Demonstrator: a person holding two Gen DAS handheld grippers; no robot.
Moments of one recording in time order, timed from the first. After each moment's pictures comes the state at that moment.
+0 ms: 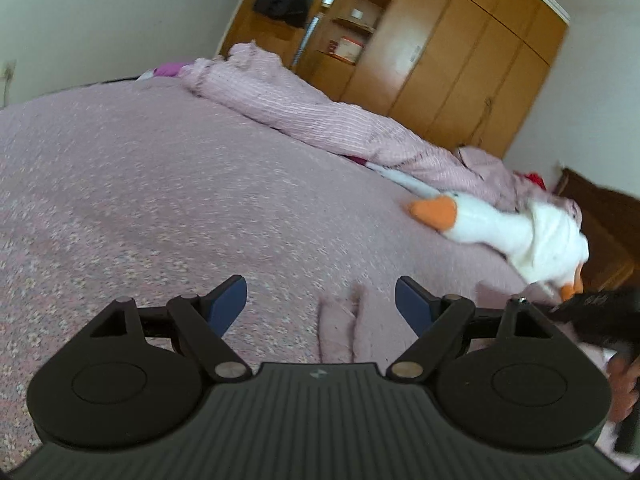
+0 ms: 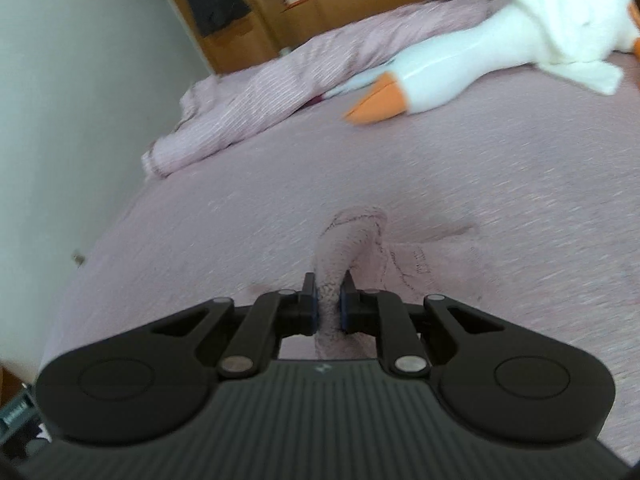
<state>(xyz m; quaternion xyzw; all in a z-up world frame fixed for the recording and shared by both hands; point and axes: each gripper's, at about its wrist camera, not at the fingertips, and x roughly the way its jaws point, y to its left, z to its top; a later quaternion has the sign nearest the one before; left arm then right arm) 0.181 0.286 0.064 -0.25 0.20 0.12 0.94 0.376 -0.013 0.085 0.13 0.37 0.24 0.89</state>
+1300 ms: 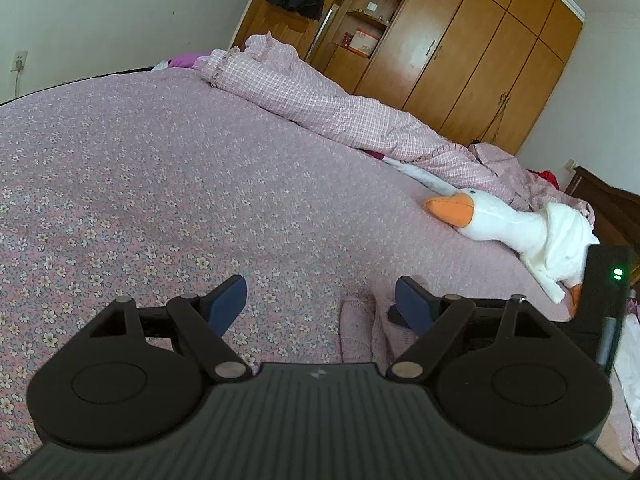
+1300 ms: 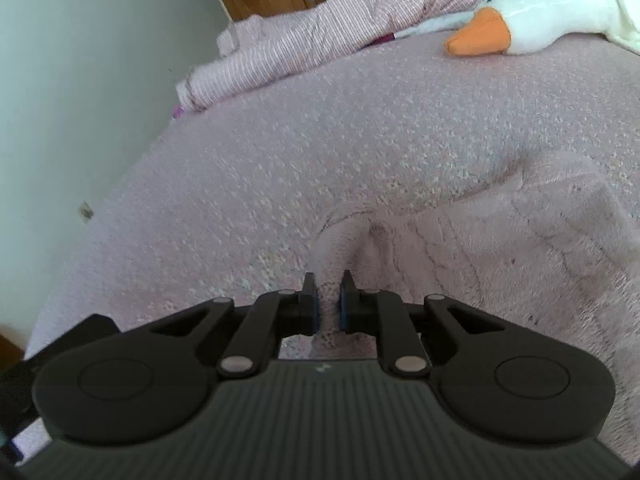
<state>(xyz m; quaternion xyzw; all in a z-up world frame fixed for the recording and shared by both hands) 0.188 0.298 0.057 -0.25 0.22 0.14 0.93 0.340 0.141 0.036 0.09 0.40 0.26 0.87</state>
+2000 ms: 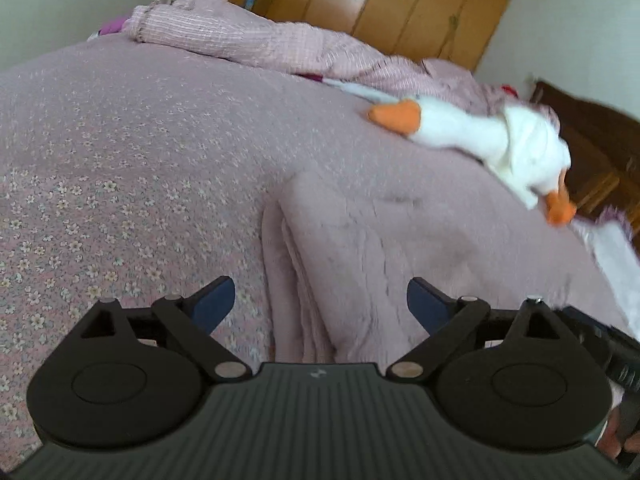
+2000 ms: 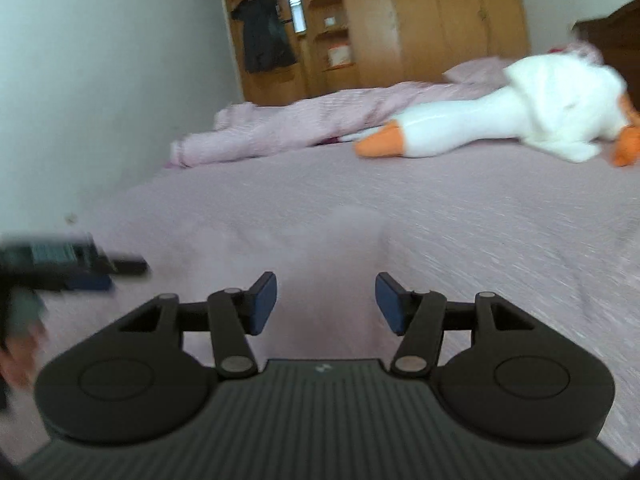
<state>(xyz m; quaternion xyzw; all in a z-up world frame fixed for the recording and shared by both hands) 0.205 0.220 0.022 -0.19 0.30 0.05 0.93 0.227 -0.081 0.029 0.03 0.22 0.24 0.94</state>
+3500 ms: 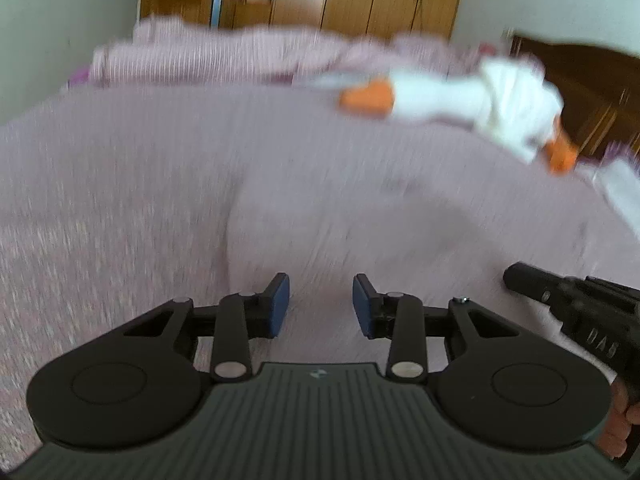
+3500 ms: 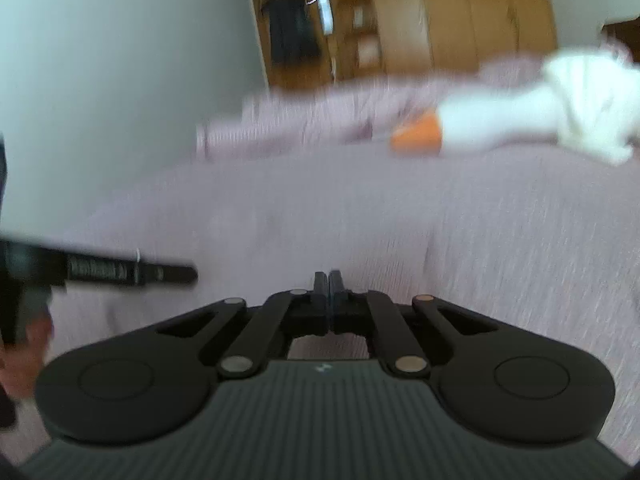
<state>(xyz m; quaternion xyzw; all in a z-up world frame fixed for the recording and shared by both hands) 0.226 0.175 0.009 -0.08 0.33 0.04 0.94 0.254 -0.036 0.004 0.02 0.26 0.29 0.92</state>
